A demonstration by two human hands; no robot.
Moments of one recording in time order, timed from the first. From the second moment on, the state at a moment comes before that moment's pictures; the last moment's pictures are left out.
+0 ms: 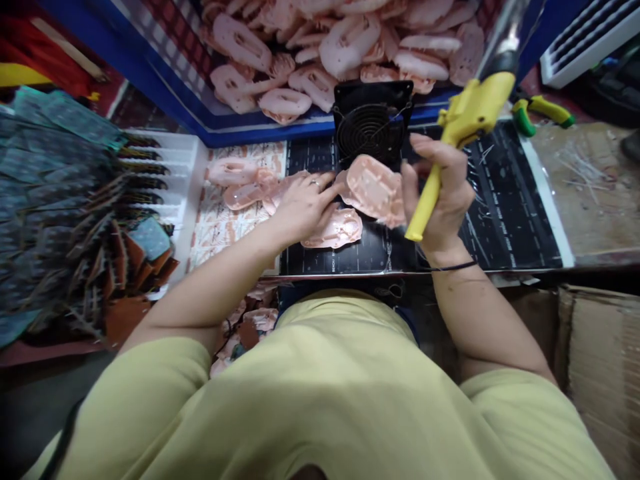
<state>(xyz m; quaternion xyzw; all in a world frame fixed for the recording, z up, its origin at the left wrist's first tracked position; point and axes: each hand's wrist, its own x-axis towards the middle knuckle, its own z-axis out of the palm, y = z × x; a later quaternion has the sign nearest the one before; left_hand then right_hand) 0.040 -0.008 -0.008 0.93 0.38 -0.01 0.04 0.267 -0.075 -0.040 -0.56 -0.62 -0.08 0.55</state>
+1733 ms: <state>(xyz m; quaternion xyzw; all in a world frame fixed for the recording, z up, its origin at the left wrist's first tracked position) -0.066 0.136 -0.025 0.88 0.44 0.15 -0.03 0.308 -0.146 -0.077 -0.54 -0.77 -0.04 0.33</state>
